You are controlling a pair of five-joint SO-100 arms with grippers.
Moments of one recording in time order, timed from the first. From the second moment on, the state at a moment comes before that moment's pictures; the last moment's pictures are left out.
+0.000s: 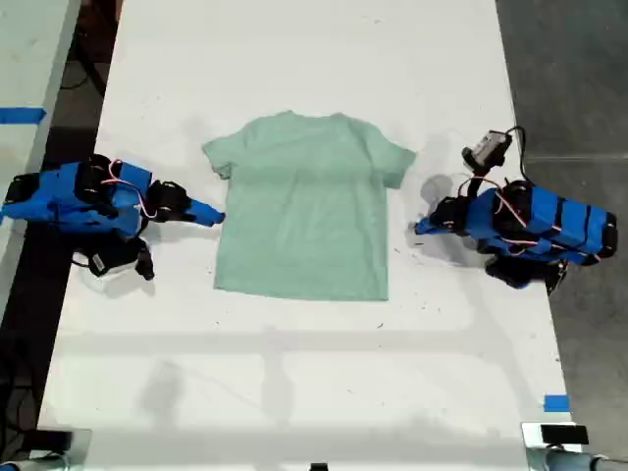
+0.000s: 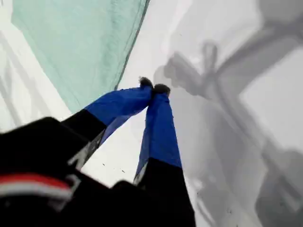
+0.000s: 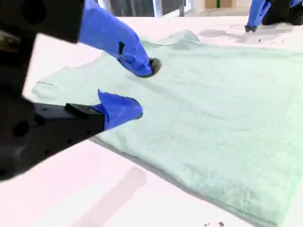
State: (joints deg) arm 0 -8.3 205.9 183.3 59.7 5.2; arm 1 18.4 200.6 174.9 77.6 -7.5
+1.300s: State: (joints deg) arm 0 -8.3 205.9 183.3 59.7 5.2; arm 1 63.5 92.8 100.4 69.3 -45.1
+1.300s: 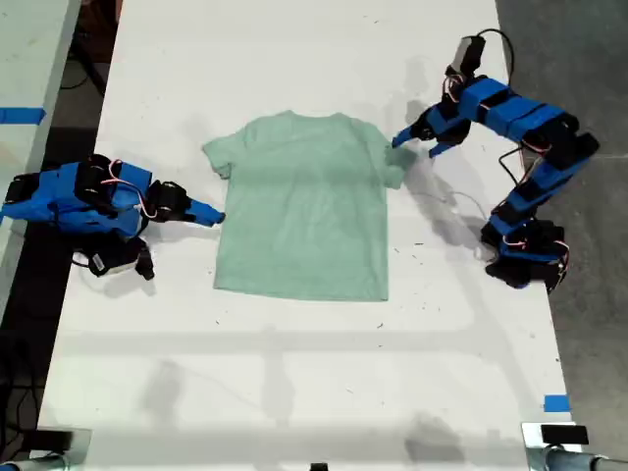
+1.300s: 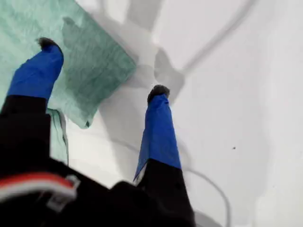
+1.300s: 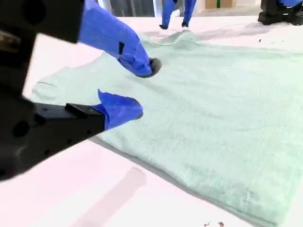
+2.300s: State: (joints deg) arm 0 -8.3 205.9 183.3 59.7 5.2; arm 1 45.7 88.7 72.7 81.6 -40.2
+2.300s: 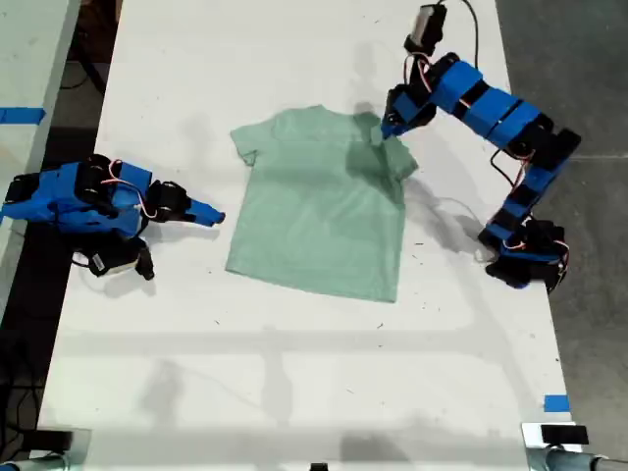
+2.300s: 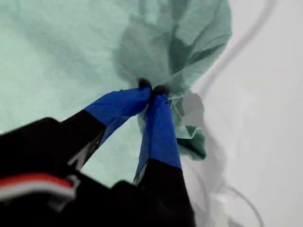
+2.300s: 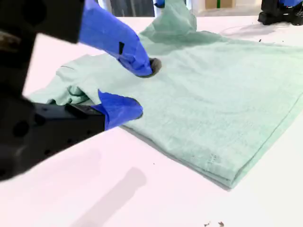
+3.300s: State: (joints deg) arm 0 -8.3 205.9 183.3 59.7 5.2; arm 1 23.9 153.0 114.4 81.8 -29.9
